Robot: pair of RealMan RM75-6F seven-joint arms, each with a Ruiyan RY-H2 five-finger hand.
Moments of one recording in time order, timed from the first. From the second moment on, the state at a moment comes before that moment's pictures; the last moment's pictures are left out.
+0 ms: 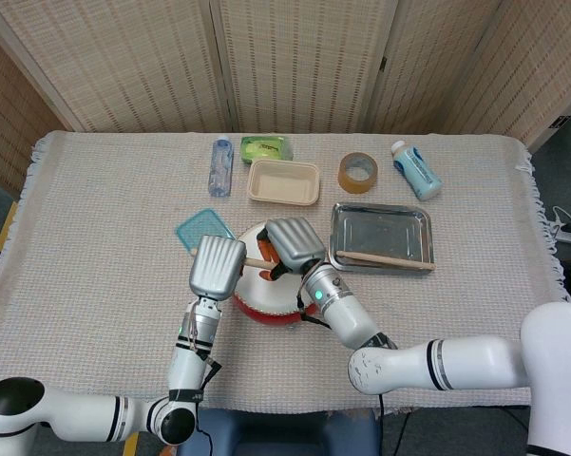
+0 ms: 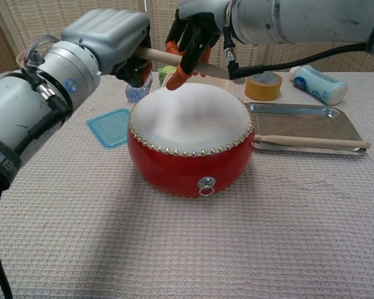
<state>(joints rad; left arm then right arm) -0.90 -1.79 -0.34 -1.69 0.93 1.47 1.06 1.27 -1.40 0.30 -1.81 -0.34 1.02 -0.47</state>
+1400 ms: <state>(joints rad) -0.89 -1.75 -0.33 -1.70 0.96 1.44 1.03 1.24 -1.40 0.29 -1.83 -0.33 1.09 -0.62</state>
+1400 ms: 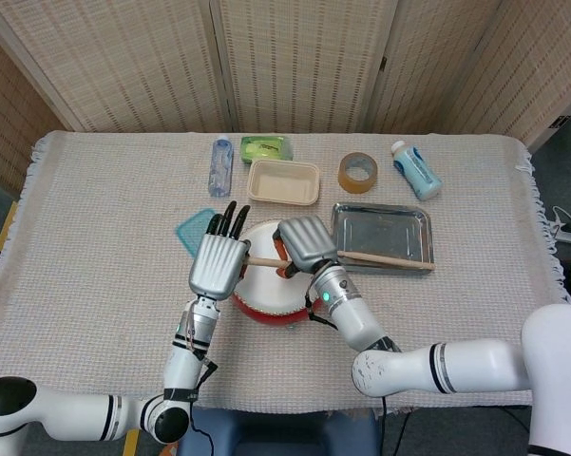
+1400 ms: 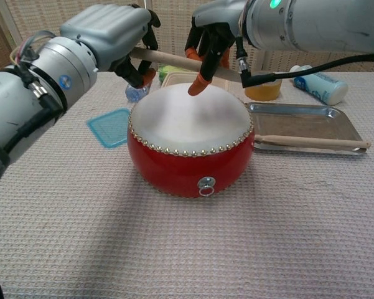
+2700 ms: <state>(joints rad) -0.60 -1.44 -0.23 -1.80 1.05 1.45 0.58 0.92 -1.29 0.08 -1.30 -0.71 0.79 -0.35</state>
